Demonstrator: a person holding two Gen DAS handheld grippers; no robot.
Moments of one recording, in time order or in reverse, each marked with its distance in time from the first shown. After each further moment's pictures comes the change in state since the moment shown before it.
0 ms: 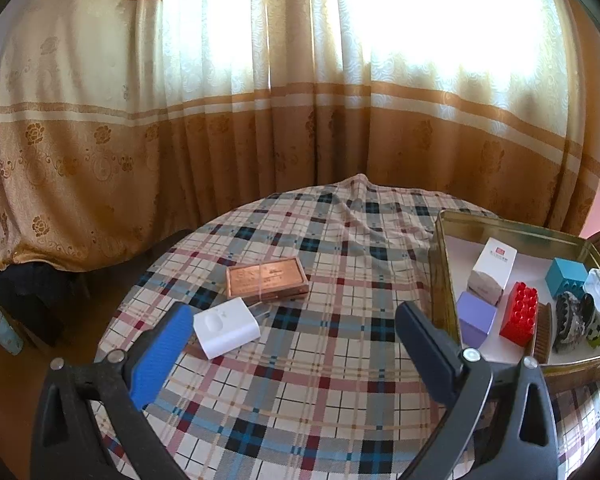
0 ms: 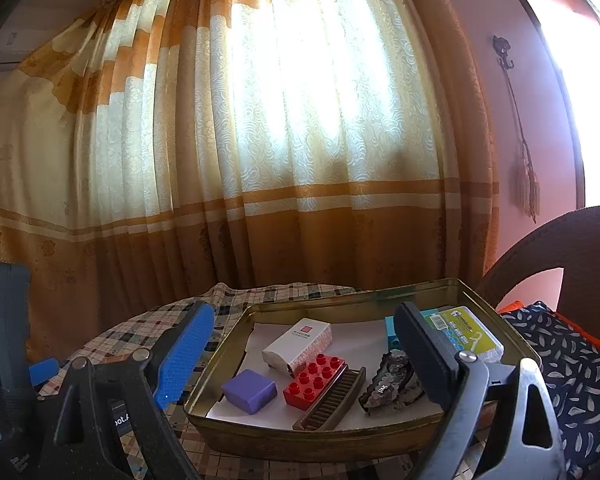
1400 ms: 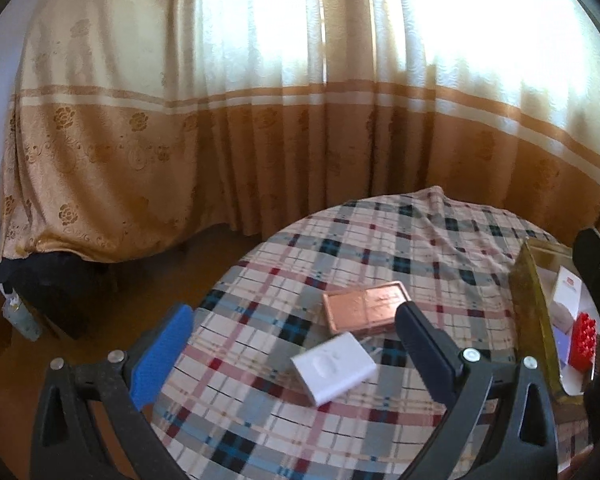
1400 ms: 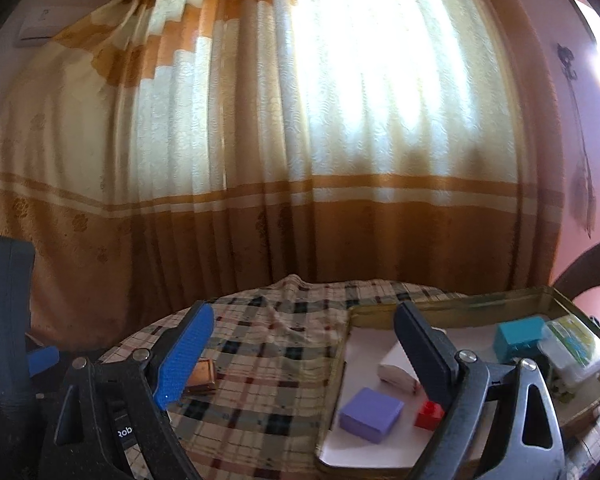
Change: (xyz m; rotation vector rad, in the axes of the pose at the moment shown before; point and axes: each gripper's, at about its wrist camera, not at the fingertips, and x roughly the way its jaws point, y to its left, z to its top) left arm 0.035 0.072 0.018 -0.064 0.020 0.114; right arm 0.049 0.102 -0.006 -0.090 0.026 0.138
